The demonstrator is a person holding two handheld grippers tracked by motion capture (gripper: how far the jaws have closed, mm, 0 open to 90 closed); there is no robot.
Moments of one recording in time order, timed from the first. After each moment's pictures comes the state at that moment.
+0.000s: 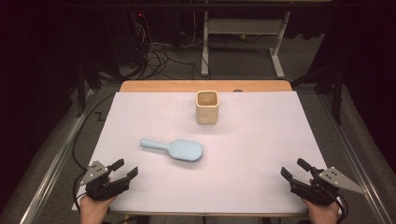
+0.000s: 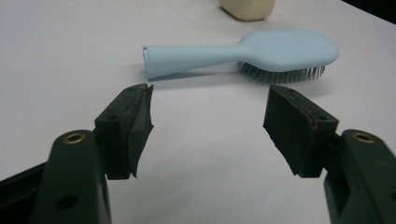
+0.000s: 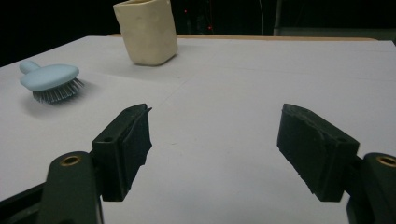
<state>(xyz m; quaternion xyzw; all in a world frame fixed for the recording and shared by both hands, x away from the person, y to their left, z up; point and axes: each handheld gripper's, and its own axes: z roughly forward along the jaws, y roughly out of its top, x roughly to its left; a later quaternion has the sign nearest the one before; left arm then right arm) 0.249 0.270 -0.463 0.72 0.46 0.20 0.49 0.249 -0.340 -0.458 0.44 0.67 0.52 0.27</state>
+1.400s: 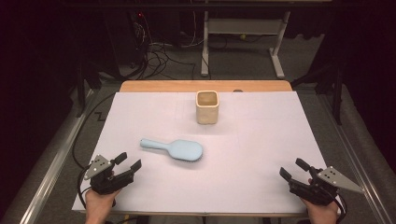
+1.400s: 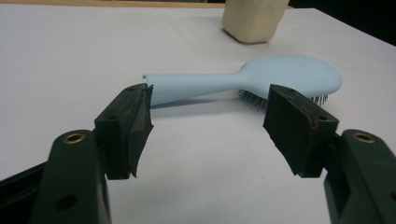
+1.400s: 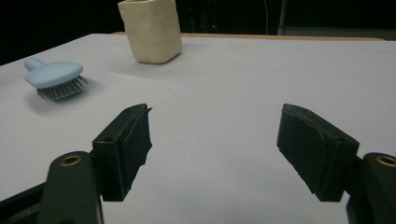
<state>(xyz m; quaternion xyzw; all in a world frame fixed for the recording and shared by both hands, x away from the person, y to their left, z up) 0.262 0.259 -0.457 0.69 0.46 0.21 0.51 0.250 -0.337 -0.458 0.44 0.68 0.53 0.27</state>
